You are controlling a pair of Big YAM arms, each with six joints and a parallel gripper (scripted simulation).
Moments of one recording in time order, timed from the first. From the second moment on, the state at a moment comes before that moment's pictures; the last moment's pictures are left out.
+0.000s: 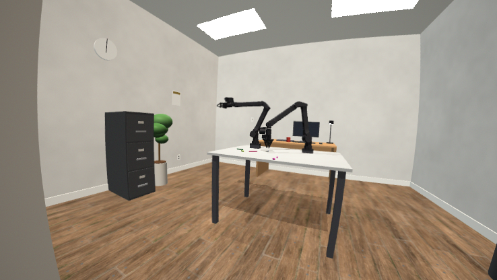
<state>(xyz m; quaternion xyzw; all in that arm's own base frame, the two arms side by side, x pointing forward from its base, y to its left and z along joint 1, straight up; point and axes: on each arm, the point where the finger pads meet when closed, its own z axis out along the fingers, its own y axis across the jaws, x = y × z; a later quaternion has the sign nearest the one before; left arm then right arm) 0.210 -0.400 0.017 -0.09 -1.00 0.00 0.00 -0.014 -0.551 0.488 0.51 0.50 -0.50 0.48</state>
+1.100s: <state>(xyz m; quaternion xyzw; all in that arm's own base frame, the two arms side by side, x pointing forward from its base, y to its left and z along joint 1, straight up) 0.211 -0.401 0.073 -0.09 -1.00 0.00 0.00 -0.014 -0.551 0.488 0.51 0.50 -0.50 0.48</state>
